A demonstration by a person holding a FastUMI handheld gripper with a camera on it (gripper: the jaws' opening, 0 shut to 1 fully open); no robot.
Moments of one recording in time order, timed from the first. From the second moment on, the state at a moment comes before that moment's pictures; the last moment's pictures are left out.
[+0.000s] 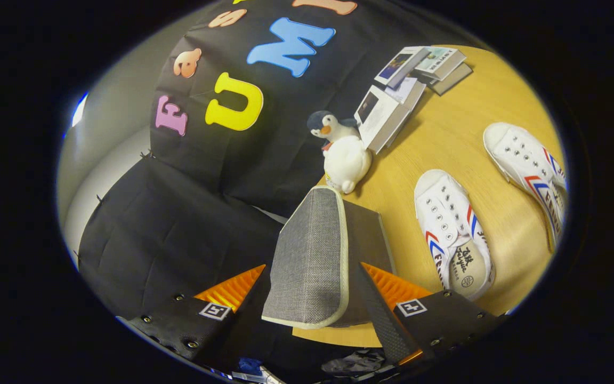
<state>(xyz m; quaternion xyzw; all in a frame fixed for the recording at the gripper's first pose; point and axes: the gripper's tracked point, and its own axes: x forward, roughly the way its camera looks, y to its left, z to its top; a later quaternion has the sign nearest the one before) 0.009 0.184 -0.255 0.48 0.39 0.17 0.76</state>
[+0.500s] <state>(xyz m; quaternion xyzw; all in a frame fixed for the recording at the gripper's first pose) -0.007 0.214 -0.283 0.52 0.45 0.19 0.71</state>
